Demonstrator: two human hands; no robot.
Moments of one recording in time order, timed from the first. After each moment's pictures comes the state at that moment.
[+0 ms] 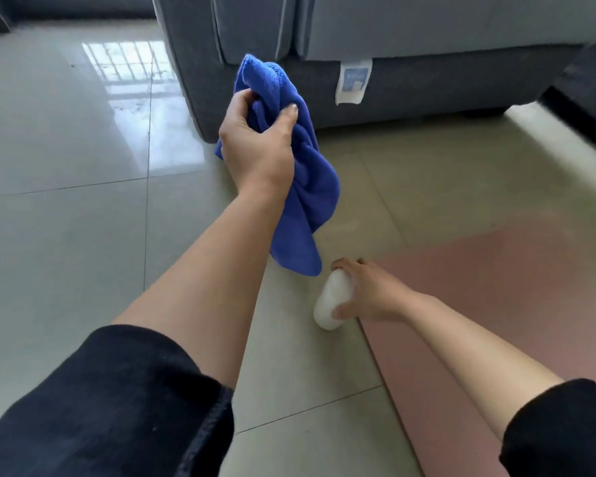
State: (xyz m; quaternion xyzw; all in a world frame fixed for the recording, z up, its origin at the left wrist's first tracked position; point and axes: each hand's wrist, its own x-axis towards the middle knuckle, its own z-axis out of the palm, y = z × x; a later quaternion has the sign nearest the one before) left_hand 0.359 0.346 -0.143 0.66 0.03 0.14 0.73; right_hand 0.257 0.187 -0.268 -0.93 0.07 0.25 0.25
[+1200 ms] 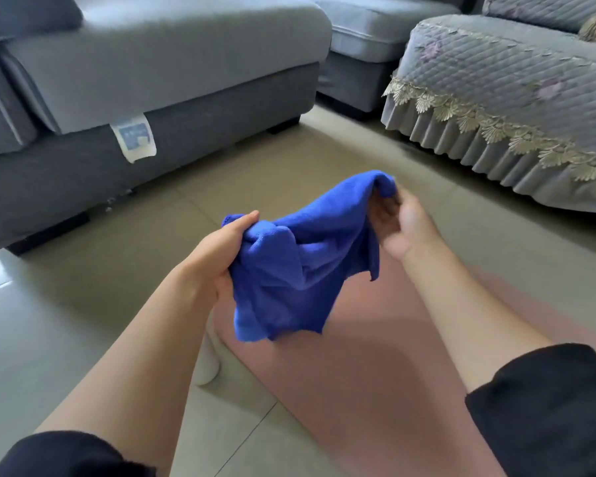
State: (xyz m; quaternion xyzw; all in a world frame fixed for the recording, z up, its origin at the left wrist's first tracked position) left_hand 0.281 0.183 -0.179 0.62 -0.04 -0.46 0.64; right_hand 0.147 -0.011 -0.161 -0.30 0.33 -0.34 0.83
